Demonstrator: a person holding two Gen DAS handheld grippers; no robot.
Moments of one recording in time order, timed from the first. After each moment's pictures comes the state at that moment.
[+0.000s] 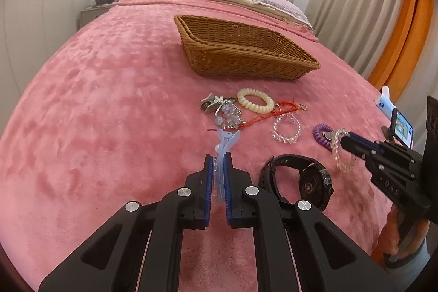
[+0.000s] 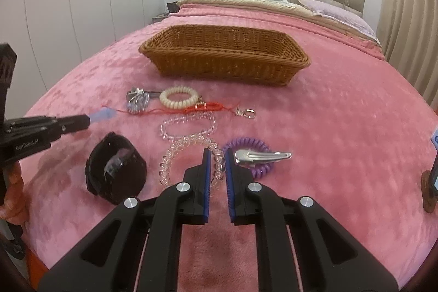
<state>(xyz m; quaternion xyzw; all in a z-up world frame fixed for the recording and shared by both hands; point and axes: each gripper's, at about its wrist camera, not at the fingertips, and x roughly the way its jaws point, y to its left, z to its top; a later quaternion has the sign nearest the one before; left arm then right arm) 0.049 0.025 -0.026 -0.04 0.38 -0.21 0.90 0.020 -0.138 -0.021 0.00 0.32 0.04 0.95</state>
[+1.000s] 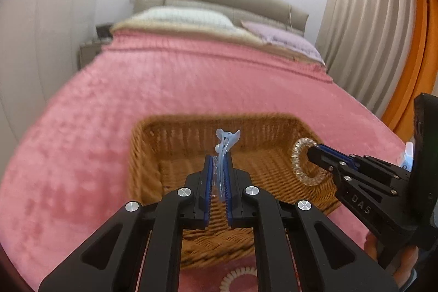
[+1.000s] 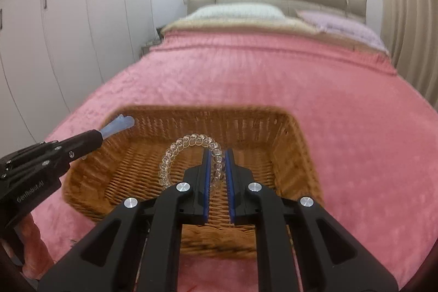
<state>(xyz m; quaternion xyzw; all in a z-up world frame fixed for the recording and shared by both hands) 0.223 -0.070 0.034 -0.06 0.31 -0.19 0.93 0.228 -0.196 0.035 0.04 0.29 0.04 0.96</state>
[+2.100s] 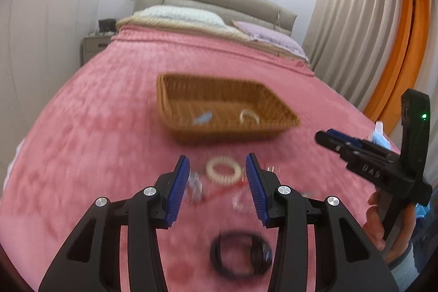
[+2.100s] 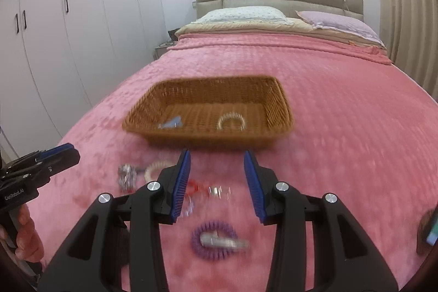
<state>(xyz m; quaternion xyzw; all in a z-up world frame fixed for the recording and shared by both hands) 0.050 -0.012 0.033 -0.07 0.31 -0.20 0.93 0.069 -0.199 0.044 0.05 0.27 0.07 0.96</state>
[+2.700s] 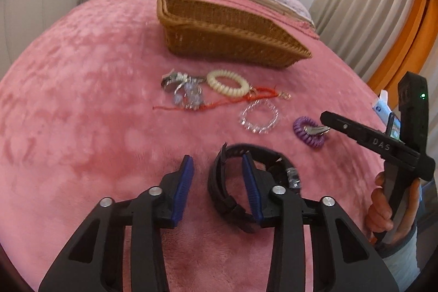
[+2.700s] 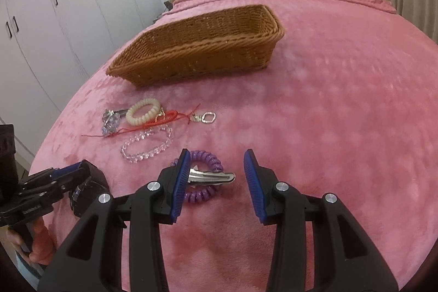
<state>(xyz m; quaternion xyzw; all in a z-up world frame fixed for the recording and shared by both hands) 0.041 -0.020 -0.049 -0.07 0.41 -0.21 0.88 0.069 -0.226 -0.032 0.11 0.36 0.10 0.92</state>
